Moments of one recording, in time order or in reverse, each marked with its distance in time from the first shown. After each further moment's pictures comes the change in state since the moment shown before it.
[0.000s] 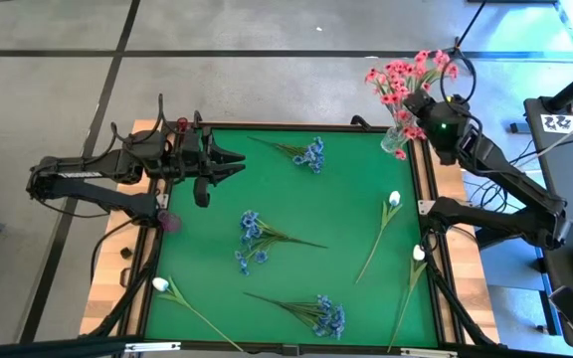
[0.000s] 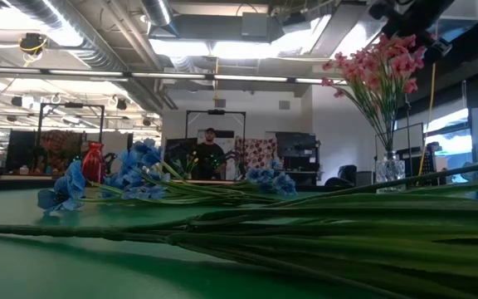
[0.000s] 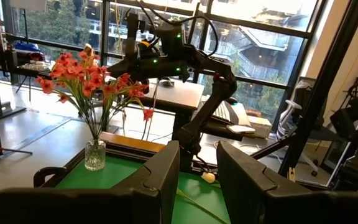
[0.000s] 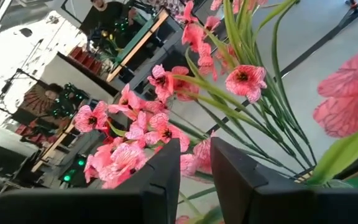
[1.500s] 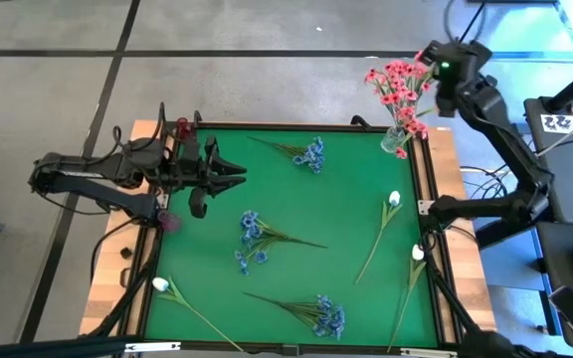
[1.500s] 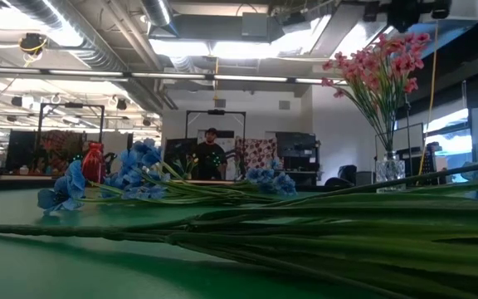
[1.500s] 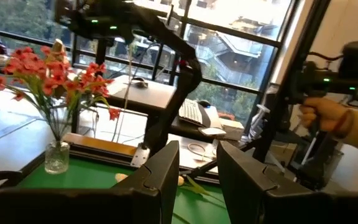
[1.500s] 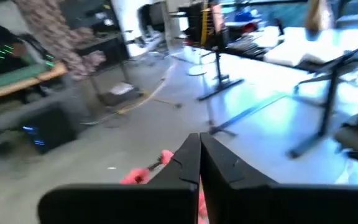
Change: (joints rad) left arm -0.106 0.020 0.002 0.052 -0.011 -0.057; right arm -0.229 0.397 0.547 -0.231 0.352 -0.452
